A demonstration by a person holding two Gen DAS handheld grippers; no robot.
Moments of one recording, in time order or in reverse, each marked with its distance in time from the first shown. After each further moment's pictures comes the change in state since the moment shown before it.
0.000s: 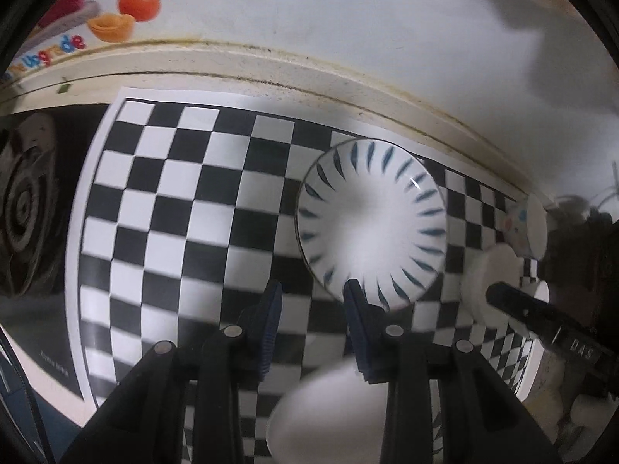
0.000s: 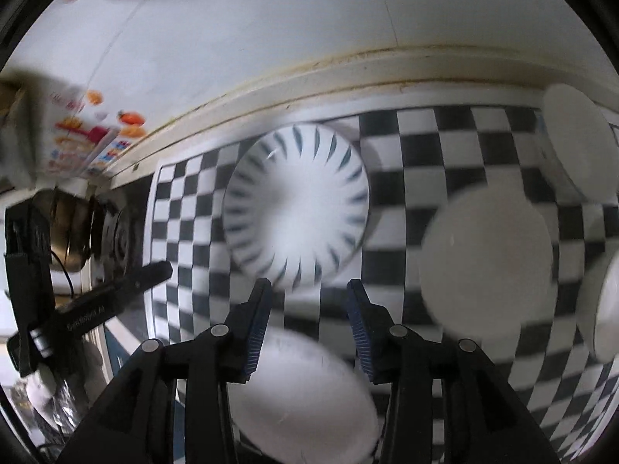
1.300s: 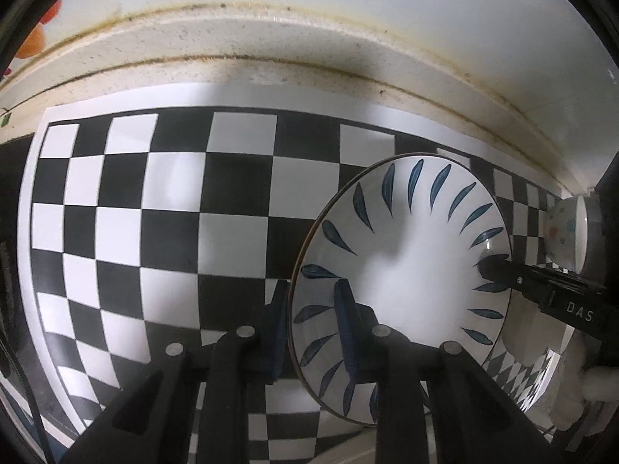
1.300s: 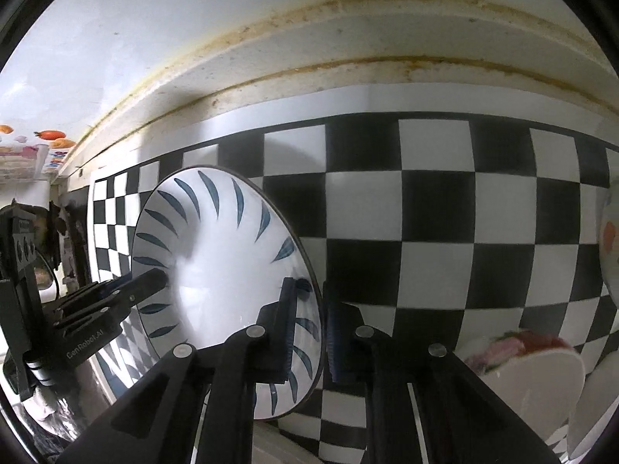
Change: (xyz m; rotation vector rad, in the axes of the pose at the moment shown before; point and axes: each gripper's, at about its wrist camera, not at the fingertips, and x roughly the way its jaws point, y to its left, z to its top) left arm 0.078 -0.019 0.039 0.077 0.067 0.042; right arm 0.120 -0.025 0.081 0.010 0.181 -0.063
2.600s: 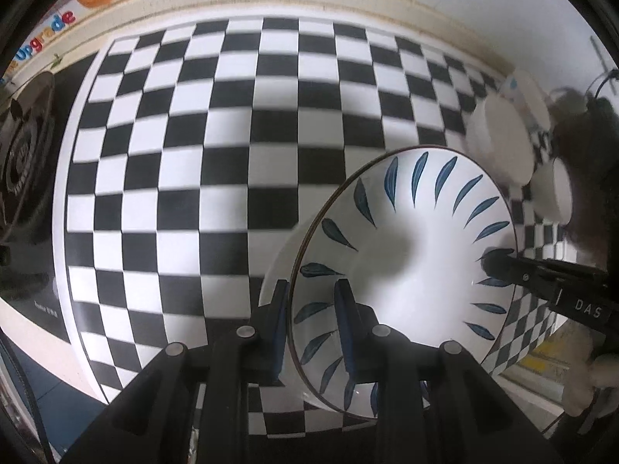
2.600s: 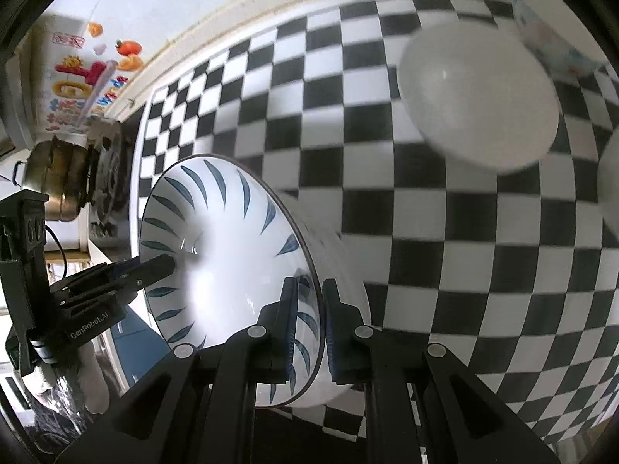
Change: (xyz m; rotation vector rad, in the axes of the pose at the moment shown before) left arm -0.038 -0.015 -0.178 0.082 0.004 0.031; right arm -0.055 -0.012 -0.223 -0.049 -0.021 0.079
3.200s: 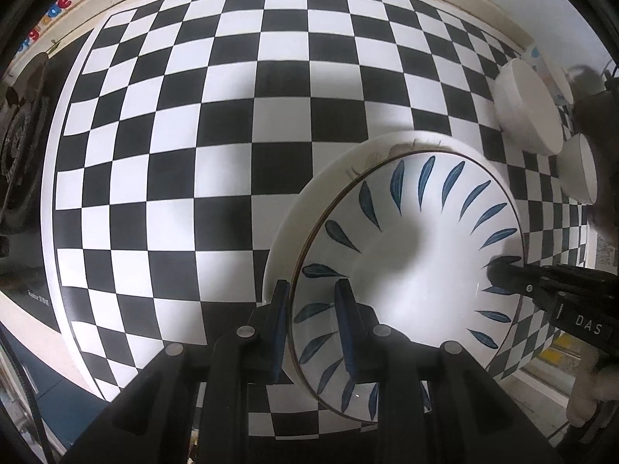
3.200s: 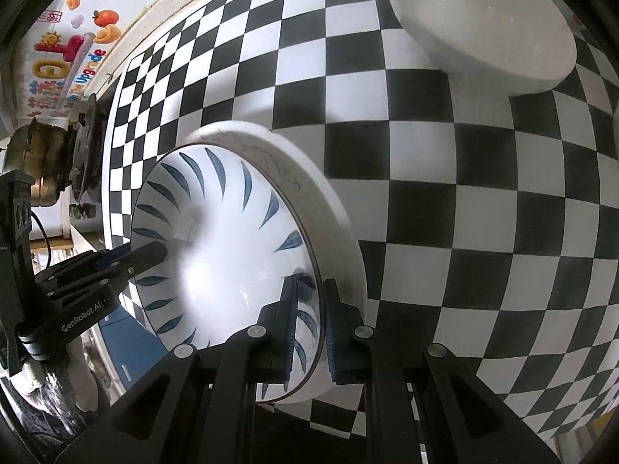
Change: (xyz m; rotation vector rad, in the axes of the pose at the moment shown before) left arm 0.036 -0.008 -0.008 0.007 0.050 0.053; right arm 0.052 -0.002 -0.021 0.008 0.071 -0.049
